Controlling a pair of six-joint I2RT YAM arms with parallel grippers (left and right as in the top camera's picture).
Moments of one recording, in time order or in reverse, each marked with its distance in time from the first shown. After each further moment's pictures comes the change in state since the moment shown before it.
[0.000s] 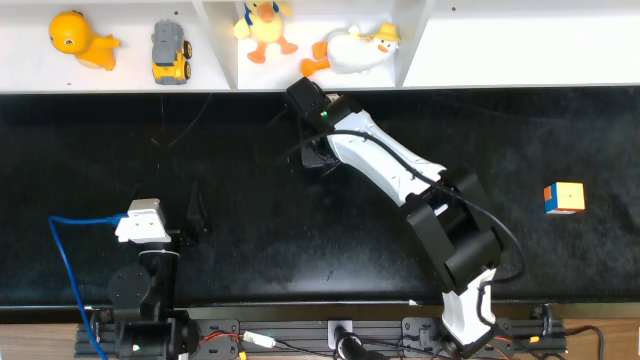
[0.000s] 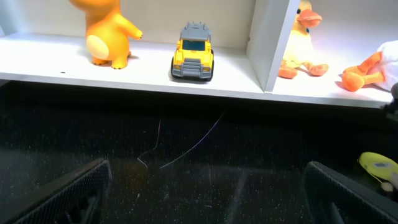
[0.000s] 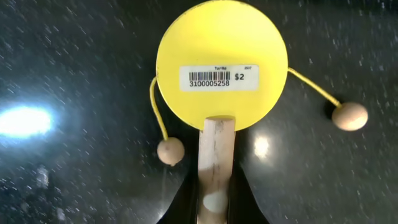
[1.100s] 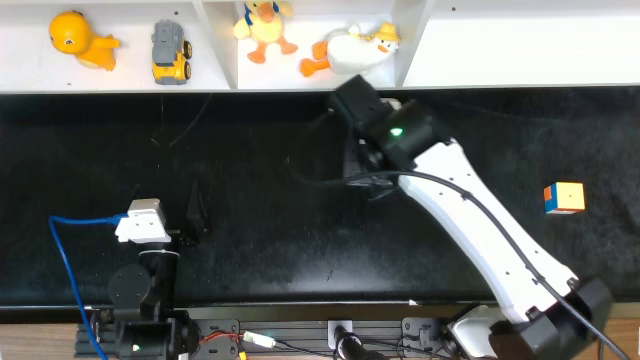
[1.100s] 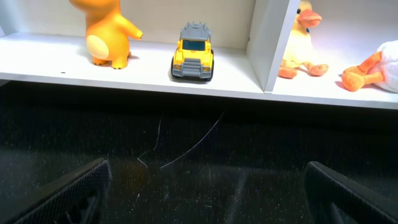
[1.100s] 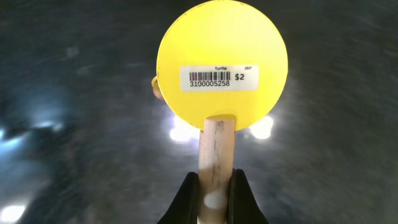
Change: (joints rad) left arm 0.000 0.000 0.000 0.000 0.000 0.000; right arm -0.052 -0.474 -0.013 -0.465 0.017 0.109
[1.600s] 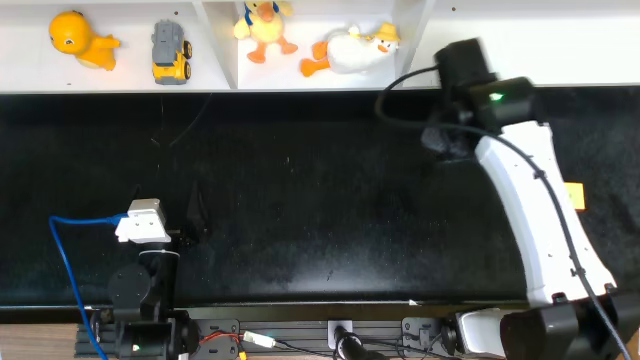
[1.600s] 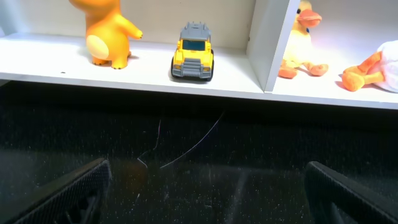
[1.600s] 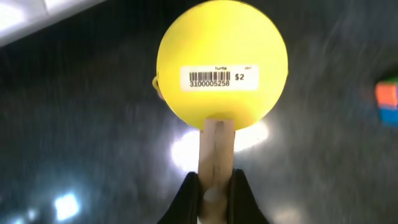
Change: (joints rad) left arm 0.000 0.000 0.000 0.000 0.000 0.000; right arm -0.410 -0.023 -0.023 0.102 0.075 -0.104
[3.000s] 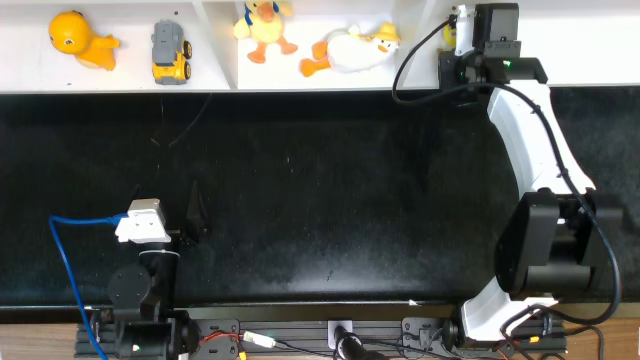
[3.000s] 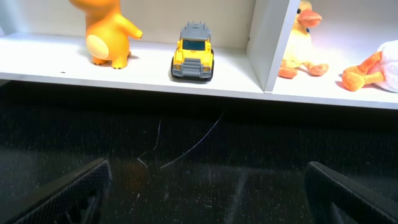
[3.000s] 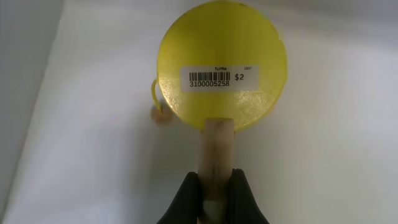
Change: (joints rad) left arm 0.000 0.000 0.000 0.000 0.000 0.000; right arm -0.178 0.296 -0.001 0.690 -0.188 -0.675
